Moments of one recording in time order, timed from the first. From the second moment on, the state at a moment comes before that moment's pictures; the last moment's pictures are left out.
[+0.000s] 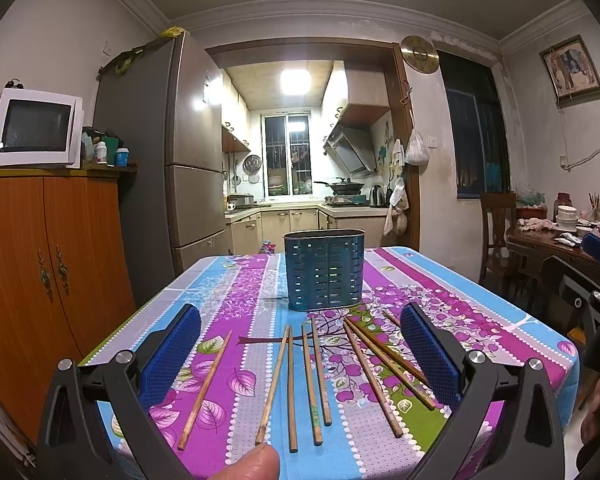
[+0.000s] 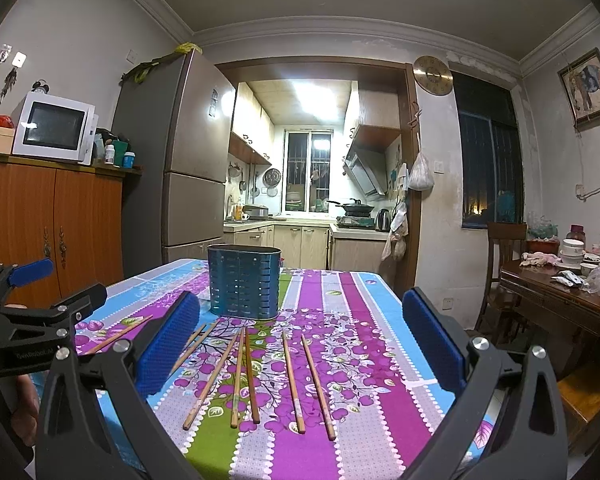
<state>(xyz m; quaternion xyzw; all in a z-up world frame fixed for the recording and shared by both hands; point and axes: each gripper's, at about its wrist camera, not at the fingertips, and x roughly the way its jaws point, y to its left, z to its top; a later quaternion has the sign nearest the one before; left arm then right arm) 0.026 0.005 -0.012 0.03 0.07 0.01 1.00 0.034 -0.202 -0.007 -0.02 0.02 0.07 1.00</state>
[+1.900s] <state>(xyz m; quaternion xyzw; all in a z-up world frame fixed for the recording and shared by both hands) 0.068 0.134 -0.077 -0.01 0.18 0.05 0.98 0.143 -0.180 -0.127 -0.03 0.28 0.23 0.93</state>
